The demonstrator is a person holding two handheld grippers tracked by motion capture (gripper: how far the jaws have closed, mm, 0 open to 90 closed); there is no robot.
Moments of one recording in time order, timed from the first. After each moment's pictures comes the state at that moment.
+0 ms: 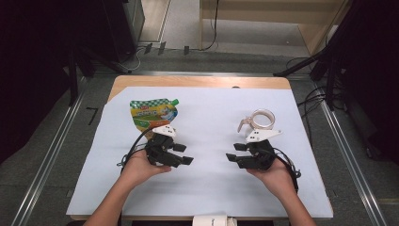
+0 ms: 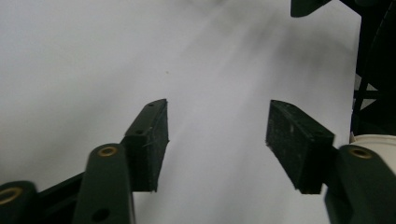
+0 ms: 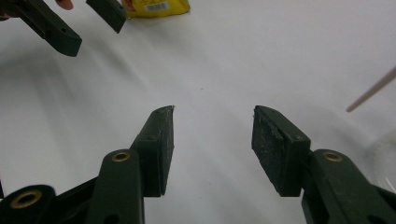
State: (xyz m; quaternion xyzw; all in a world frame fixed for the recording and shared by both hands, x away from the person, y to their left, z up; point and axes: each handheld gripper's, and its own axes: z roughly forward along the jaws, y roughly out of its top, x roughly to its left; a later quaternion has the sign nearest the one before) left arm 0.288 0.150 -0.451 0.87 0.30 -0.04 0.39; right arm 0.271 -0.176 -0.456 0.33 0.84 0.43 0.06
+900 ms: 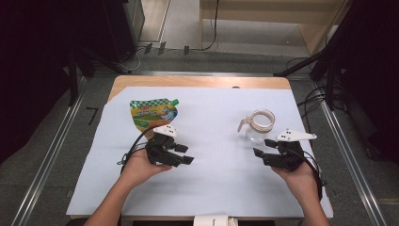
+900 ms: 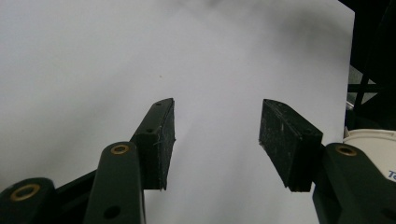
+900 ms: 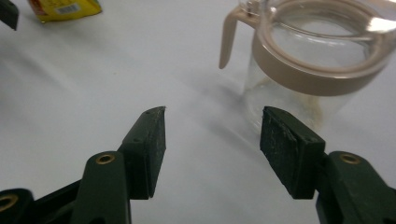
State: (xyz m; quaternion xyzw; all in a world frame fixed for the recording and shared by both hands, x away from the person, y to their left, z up) left arm 0.287 0.146 -0.445 0.88 0.28 -0.04 0.39; right arm 0.263 -0.243 -0.453 0.42 0.80 0.41 0.14
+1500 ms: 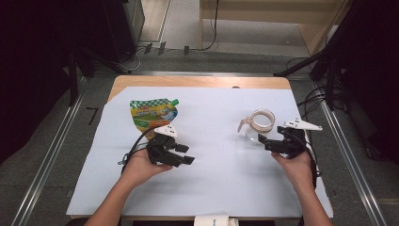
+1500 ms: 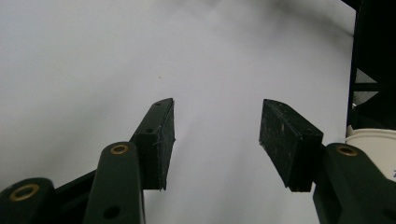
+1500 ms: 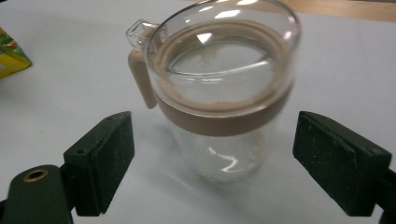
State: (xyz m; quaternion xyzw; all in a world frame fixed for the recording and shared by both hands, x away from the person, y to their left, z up) left arm 0.287 0.144 -0.447 0.88 0.28 -0.04 0.39; right arm 0.304 -0.260 -0.471 0.50 0.72 0.43 0.18
